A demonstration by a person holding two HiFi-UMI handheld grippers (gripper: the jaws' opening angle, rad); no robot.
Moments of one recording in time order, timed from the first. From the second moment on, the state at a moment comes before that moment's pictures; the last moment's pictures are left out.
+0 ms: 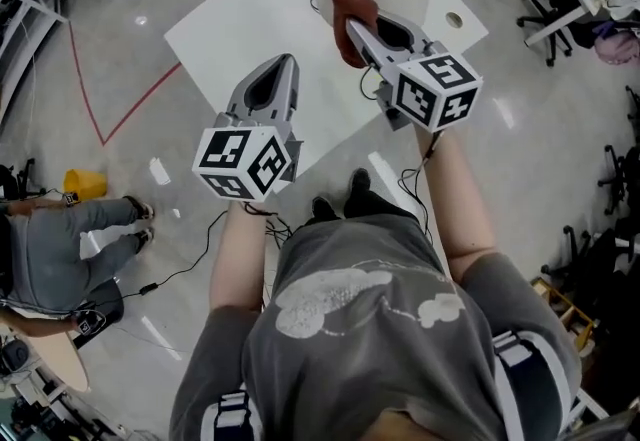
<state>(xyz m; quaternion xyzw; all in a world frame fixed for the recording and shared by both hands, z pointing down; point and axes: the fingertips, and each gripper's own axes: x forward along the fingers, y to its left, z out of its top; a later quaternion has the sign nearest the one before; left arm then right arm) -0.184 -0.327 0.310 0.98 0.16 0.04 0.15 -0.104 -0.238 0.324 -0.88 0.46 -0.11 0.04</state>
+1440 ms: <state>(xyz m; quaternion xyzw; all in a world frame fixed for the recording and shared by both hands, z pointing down) -0.125 -0.364 0.307 0.98 0.17 0.05 0.13 -0.098 -0.274 0.299 -0.88 0.46 -0.08 0.08</state>
